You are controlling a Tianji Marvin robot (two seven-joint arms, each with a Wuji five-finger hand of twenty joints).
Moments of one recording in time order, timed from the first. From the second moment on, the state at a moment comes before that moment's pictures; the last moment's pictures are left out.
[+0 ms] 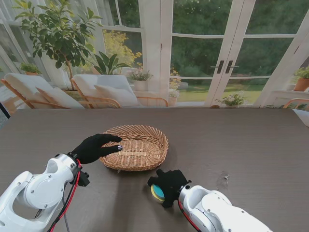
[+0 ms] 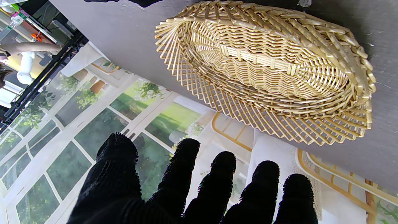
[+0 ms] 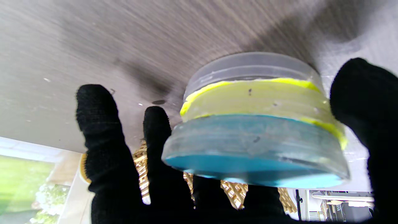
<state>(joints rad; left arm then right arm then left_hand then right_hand) 1.71 -1.06 -1.43 -1.90 0.52 0.00 -0.28 -1.40 -1.01 0.72 -1.60 -1.15 0.06 0.15 0.86 -0.04 0.00 -0.03 0.63 0.23 0.13 0.33 0.58 0.34 0.06 0.24 0.35 0.43 0.09 0.31 0.10 0.39 0.18 0.56 0.22 -0.93 1.14 -0.20 0.19 -0.23 0.72 0.48 0.28 0.14 0.73 0.40 0.69 0.30 0.32 0.31 0.74 0.49 0.84 0.43</state>
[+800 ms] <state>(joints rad) 1.71 -1.06 -1.43 -1.90 0.52 0.01 -0.28 -1.34 -1.01 0.66 -1.57 -1.10 0.06 0.15 0.86 -0.04 0.00 -0.03 0.63 0.23 0.13 0.33 0.58 0.34 0.06 0.24 0.35 0.43 0.09 0.31 0.10 0.39 0.18 0.56 0.31 -0.94 1.18 -0.20 0.18 -0.24 0.83 0.51 0.32 0.14 0.79 0.42 0.68 0.38 0.37 0.33 0.74 0.49 0.94 0.43</state>
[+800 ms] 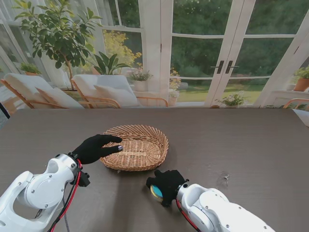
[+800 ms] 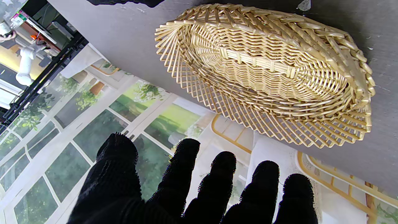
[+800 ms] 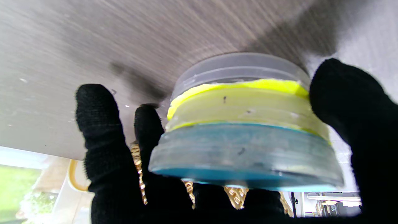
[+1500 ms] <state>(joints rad) 1.70 -1.06 -1.43 -1.90 0.51 0.02 -0.29 -1.33 -1.03 0.65 -1.53 -1.07 0.06 0.07 0.86 -0.04 0.00 -0.03 0.63 0.23 0.13 0.33 0.58 0.34 0.06 0.24 0.35 0.43 0.09 0.31 0.10 0.39 0.18 0.56 0.34 -1.01 1.18 -0.19 0.31 -0.23 0.89 0.52 0.46 0.16 0.81 0.45 0.78 0.40 0.41 0.35 0.74 0.49 1.06 0.42</state>
